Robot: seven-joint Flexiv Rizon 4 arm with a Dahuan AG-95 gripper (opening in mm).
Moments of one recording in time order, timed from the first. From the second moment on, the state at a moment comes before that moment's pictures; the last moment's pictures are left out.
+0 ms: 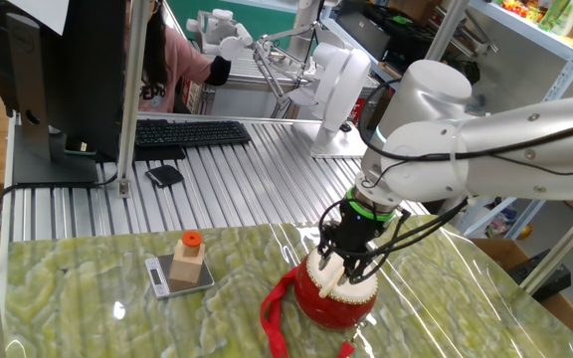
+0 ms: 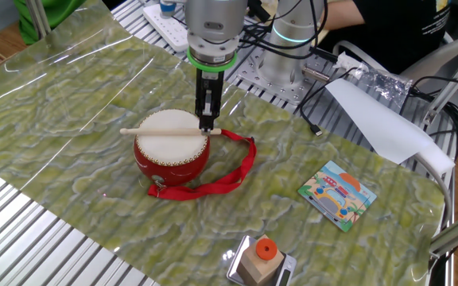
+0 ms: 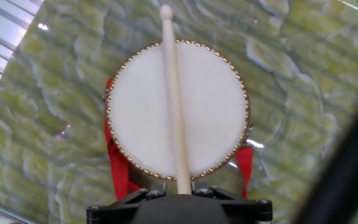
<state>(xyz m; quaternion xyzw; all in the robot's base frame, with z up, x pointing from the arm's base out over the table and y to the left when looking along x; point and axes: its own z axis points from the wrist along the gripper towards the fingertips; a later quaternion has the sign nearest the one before) 0.453 -0.017 0.144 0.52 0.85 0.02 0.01</state>
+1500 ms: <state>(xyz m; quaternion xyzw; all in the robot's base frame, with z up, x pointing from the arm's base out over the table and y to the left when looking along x) 0.442 -0.015 0.127 0.52 0.85 0.02 0.01</state>
